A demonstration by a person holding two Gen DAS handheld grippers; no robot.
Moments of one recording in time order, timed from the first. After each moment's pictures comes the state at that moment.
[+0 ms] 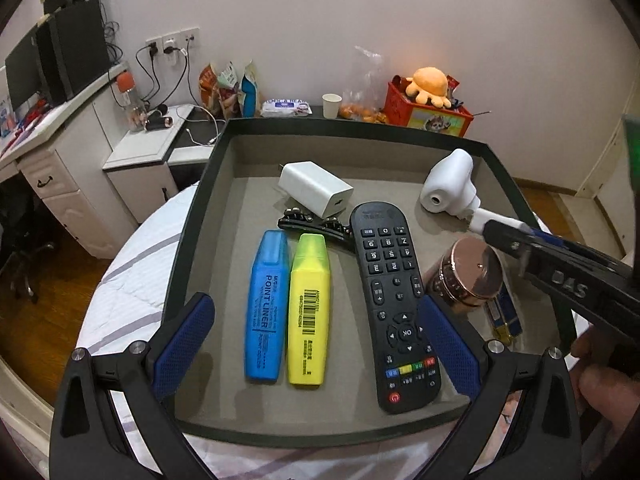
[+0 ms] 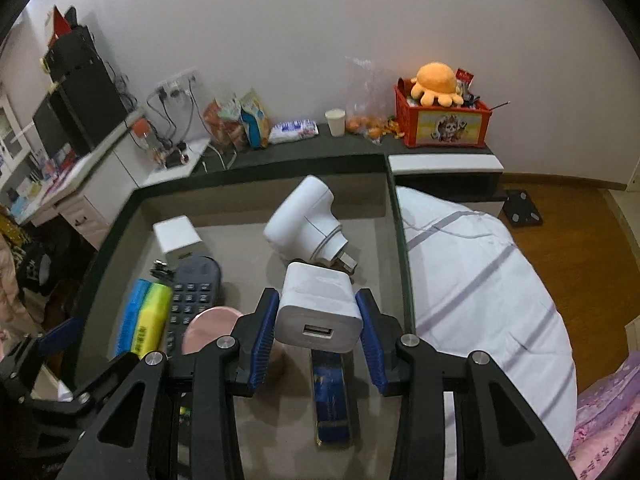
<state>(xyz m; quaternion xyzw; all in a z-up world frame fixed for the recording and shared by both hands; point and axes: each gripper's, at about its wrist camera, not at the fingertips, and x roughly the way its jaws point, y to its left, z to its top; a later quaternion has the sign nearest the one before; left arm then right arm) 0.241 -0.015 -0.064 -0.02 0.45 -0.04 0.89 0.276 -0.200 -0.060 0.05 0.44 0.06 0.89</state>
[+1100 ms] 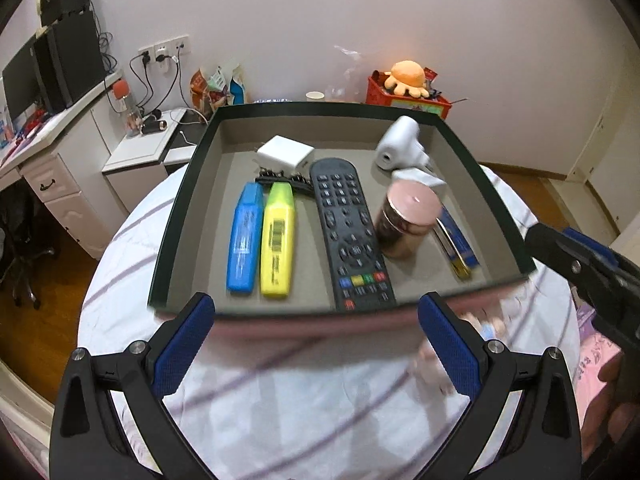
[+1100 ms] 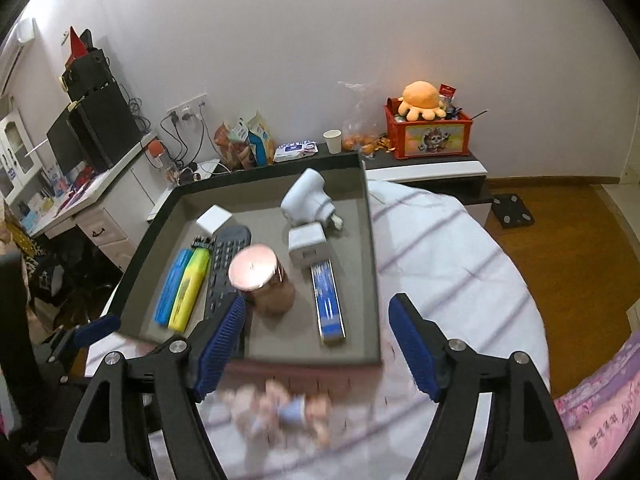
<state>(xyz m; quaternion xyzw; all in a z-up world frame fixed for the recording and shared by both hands) 0.160 -0.038 -0.049 0.00 0.44 -0.06 0.90 0.163 -0.221 -0.020 0.08 0.39 0.06 0.91</state>
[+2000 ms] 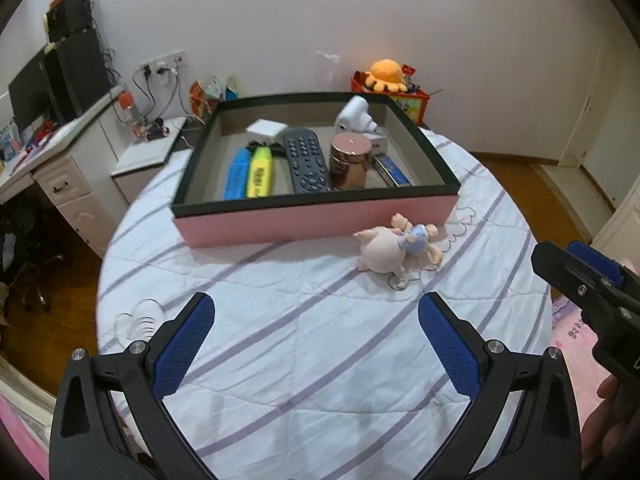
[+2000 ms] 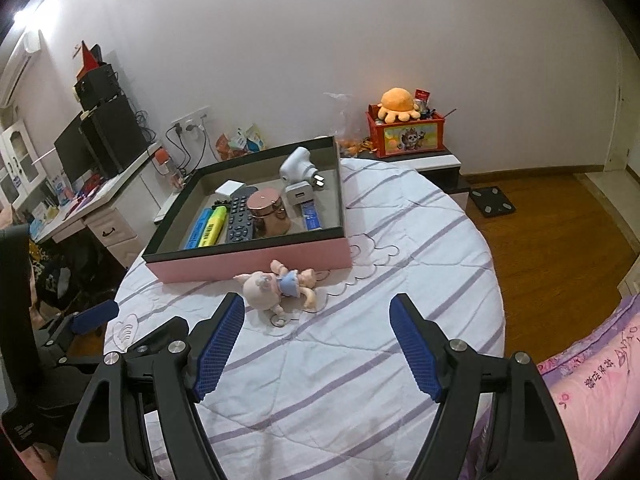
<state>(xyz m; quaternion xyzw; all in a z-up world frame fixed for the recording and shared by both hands) 0.061 -0.061 -0.035 0.02 0.43 -0.07 0.90 0.036 -0.240 -0.010 0.09 0.37 0.04 0.92</state>
